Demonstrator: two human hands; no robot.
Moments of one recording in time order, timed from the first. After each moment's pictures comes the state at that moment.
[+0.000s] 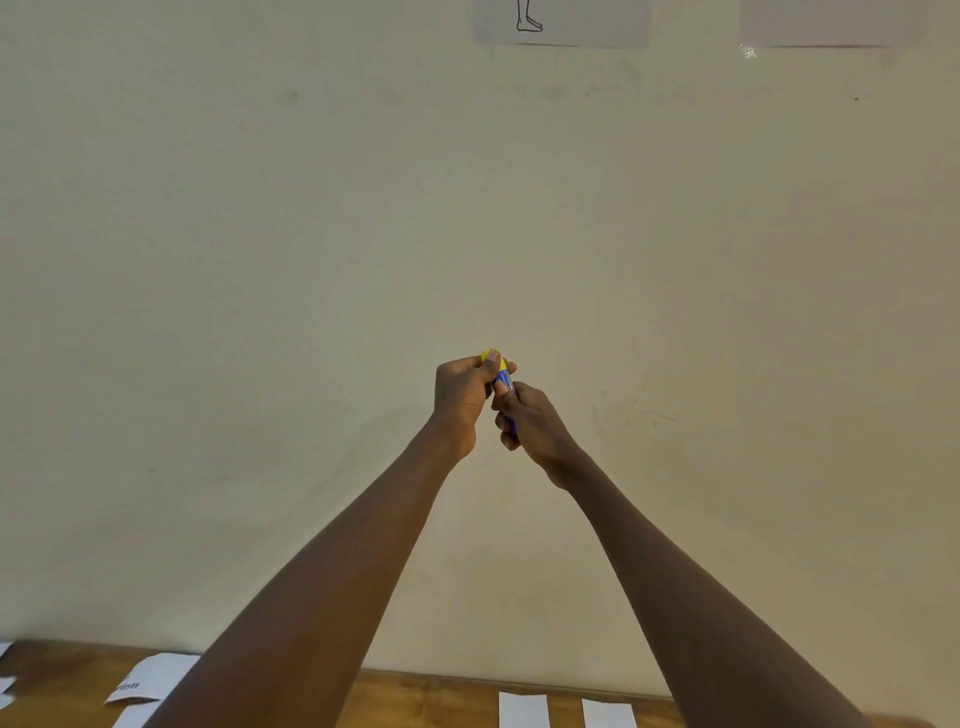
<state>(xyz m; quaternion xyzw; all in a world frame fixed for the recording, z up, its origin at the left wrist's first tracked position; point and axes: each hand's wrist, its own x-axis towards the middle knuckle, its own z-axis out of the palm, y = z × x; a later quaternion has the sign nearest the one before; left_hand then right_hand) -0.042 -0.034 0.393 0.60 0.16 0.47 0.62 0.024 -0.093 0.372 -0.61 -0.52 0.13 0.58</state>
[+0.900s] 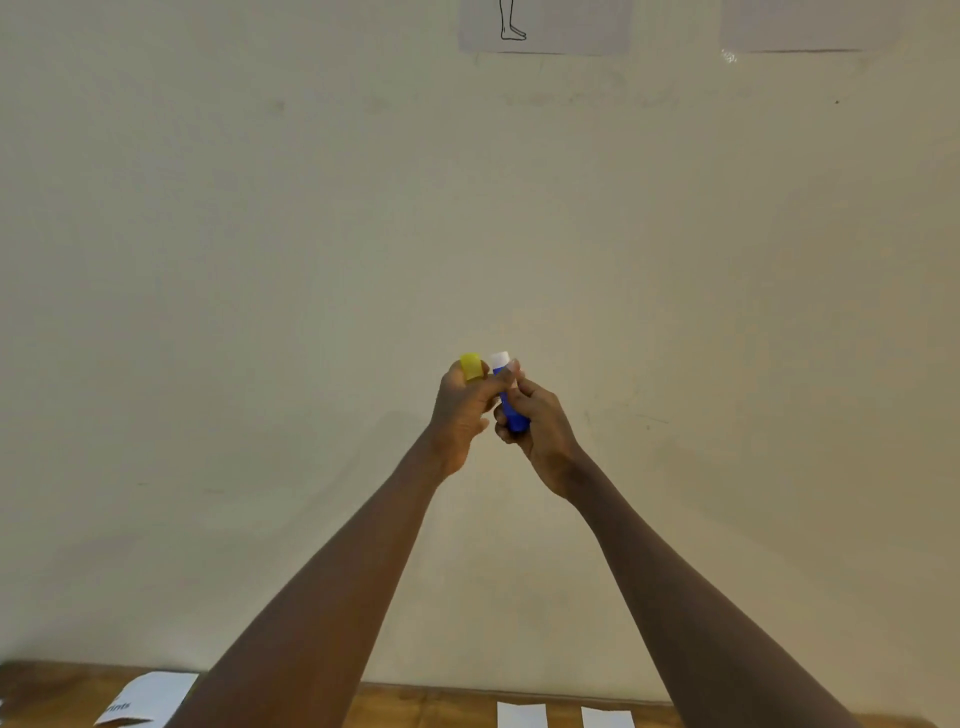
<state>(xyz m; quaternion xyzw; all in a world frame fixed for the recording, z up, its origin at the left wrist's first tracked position) -0.043 -0.030 0.387 0.66 0.13 0.41 0.62 0.034 -0.098 0.369 -0.49 -0.51 0.19 0.68</state>
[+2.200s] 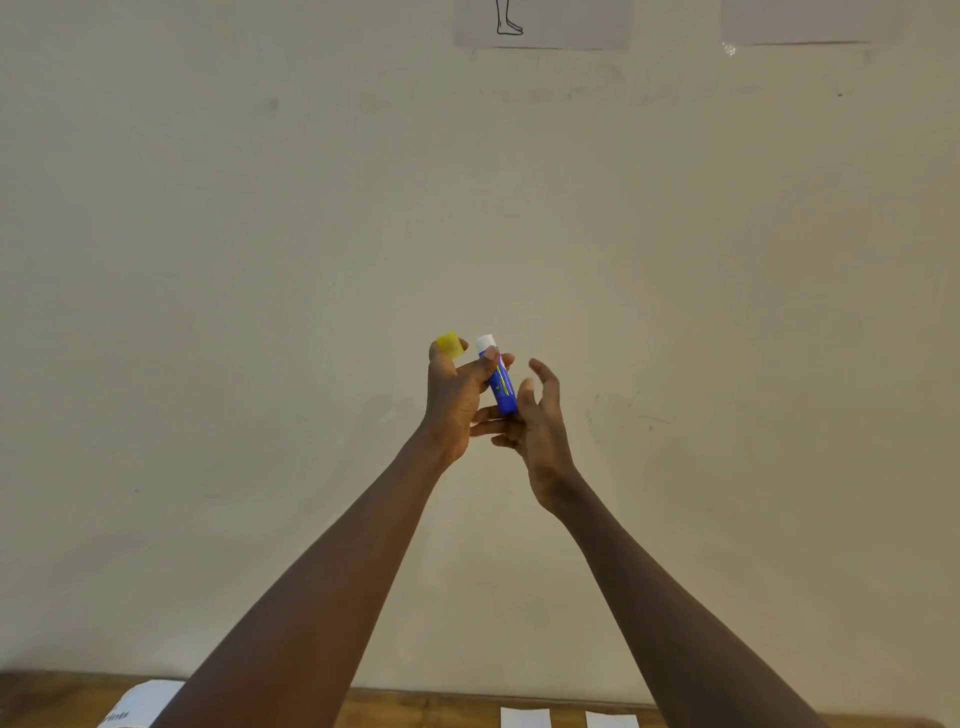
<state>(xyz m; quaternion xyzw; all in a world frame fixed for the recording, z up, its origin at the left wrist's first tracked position) -0.035 -0.025 0.398 0.60 0.08 0.49 0.63 0.026 -0.095 0.361 -0.49 -0.46 0.14 0.73</state>
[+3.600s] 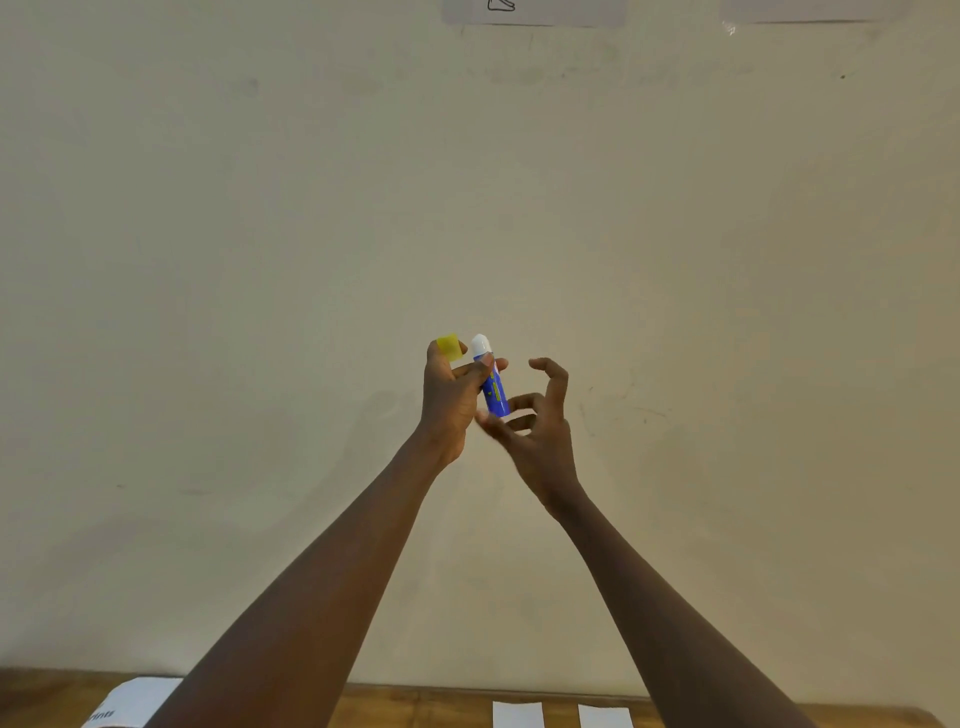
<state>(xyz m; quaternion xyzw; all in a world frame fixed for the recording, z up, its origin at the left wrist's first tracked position) -0.021 -0.021 0.386 0.63 0.09 0.51 0.57 0.041 -0.095 0.346 -0.58 -0.48 -0.03 0.66</state>
